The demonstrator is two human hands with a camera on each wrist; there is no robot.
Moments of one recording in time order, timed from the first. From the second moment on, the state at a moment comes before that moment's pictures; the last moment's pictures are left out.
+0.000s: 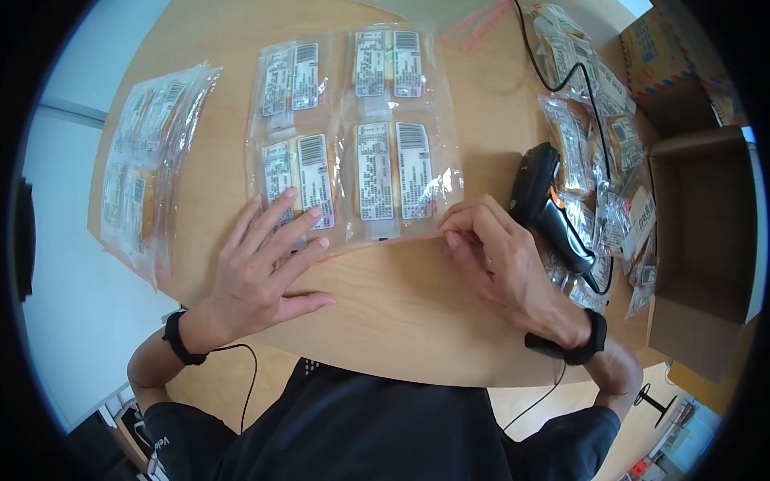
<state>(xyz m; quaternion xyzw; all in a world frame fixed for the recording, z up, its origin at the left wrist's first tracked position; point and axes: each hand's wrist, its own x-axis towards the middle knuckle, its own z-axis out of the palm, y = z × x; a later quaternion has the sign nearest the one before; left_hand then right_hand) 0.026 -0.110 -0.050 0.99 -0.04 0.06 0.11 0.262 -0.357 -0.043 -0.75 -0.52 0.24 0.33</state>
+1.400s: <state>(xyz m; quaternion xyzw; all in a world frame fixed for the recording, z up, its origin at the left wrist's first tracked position) 0.005 -0.117 -0.057 0.30 0.36 0.12 0.87 0.231 -0.325 0.011 -0.69 -0.42 0.50 0.31</state>
